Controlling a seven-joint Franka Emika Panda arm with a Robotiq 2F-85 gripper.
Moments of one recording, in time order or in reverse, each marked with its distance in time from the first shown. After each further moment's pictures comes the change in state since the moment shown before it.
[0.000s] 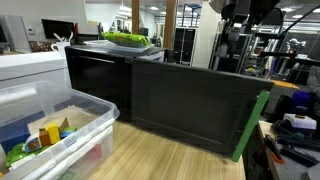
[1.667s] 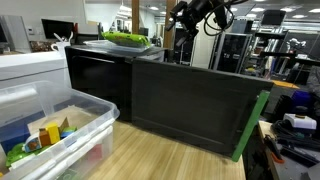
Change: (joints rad) arm -0.011 0.309 -0.015 0.210 0.385 0.486 0.219
